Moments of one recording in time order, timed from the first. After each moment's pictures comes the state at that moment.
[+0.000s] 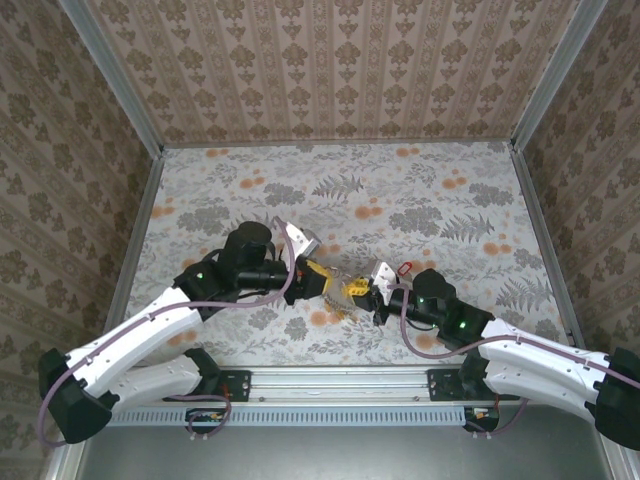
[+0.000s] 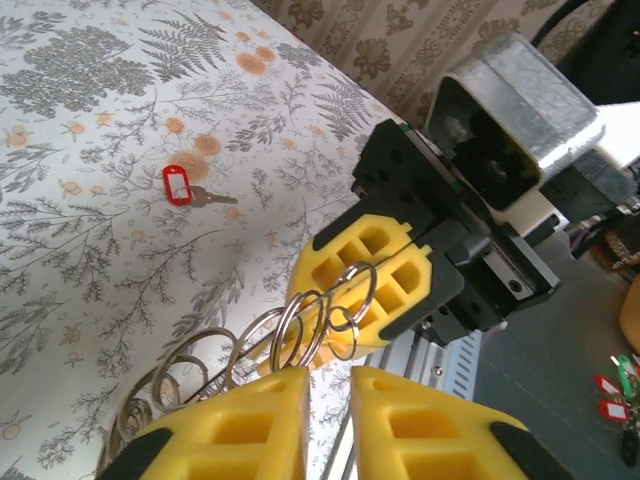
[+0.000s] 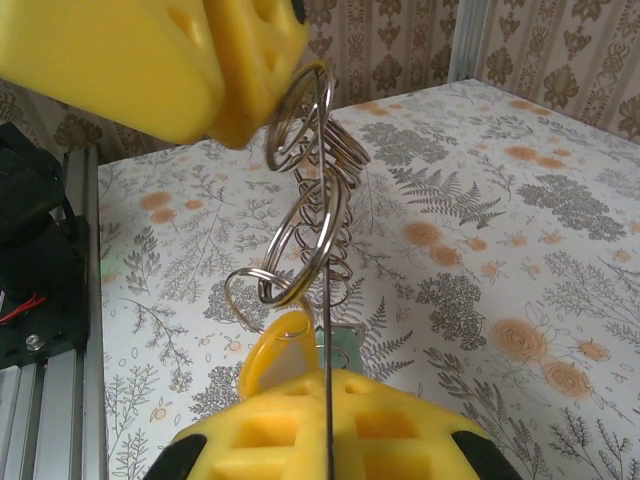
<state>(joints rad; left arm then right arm) -0.87 0.98 0.86 -0.38 0.54 -0.26 0.88 0.83 0.36 0.25 -0.19 -0.03</state>
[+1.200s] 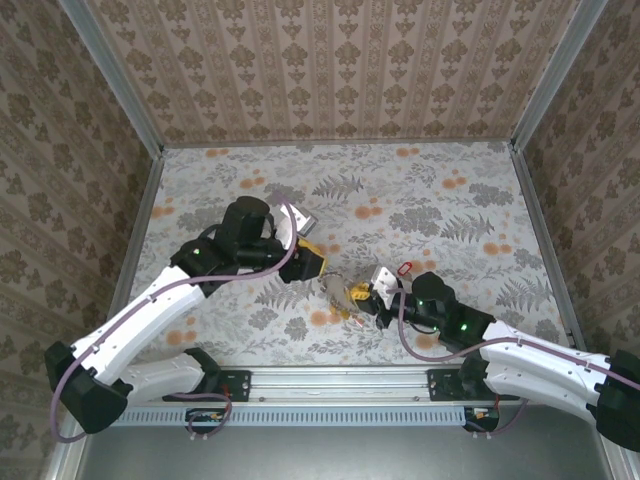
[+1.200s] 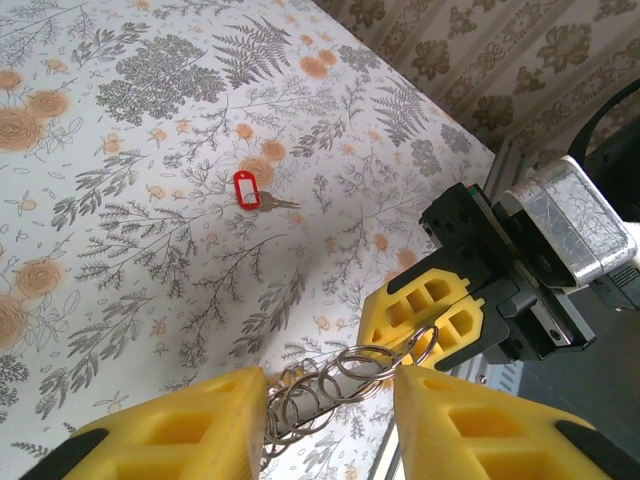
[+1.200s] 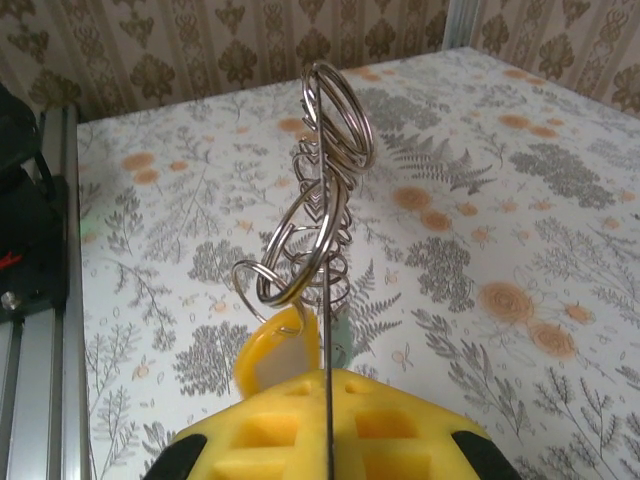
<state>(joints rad) -0.76 1.10 1.05 -0.59 0.55 -0.16 0.88 0.81 0.33 0.18 -0.16 -0.08</state>
